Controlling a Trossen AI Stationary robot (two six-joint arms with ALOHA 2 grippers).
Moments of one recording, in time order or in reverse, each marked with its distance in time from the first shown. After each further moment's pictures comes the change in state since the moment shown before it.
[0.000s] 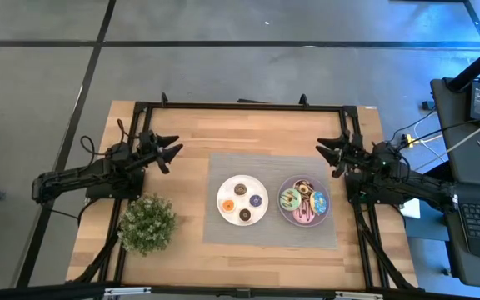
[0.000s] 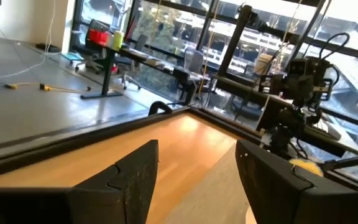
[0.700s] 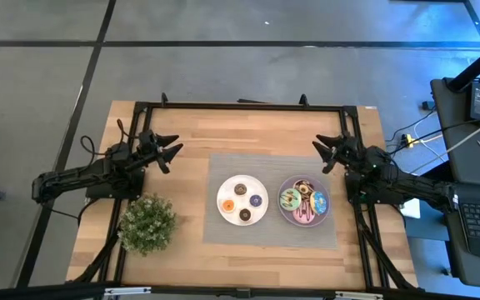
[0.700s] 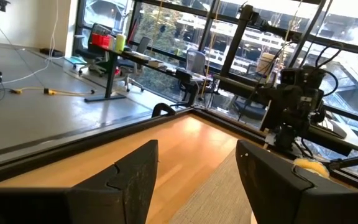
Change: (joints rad) left arm 0.000 0.001 0.000 0.002 -0.010 0.028; right arm 0.000 0.000 -0.135 0.116 0.194 -0.052
